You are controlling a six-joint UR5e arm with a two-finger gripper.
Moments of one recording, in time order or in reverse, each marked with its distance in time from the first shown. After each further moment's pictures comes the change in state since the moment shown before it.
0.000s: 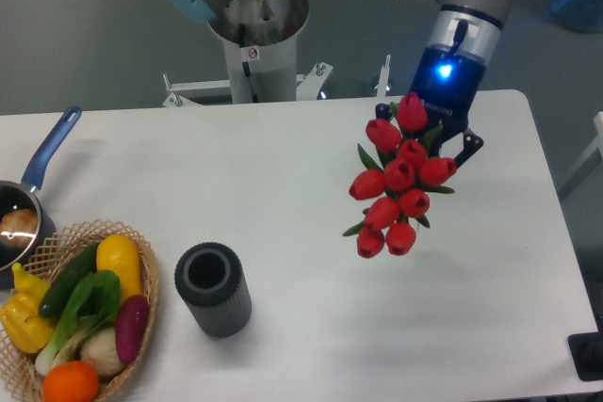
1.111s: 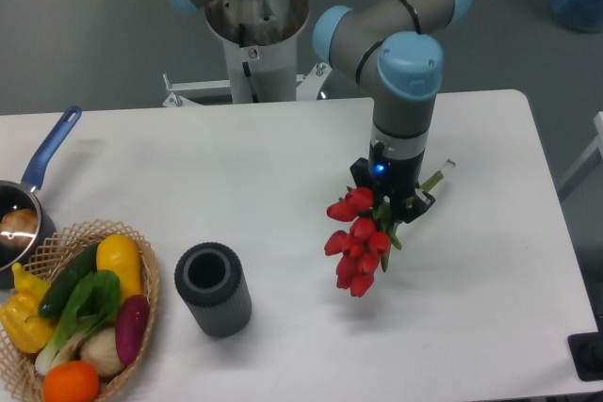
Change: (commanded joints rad) arm -0.175 -0.176 -0.048 -0.003 0.530 0.089
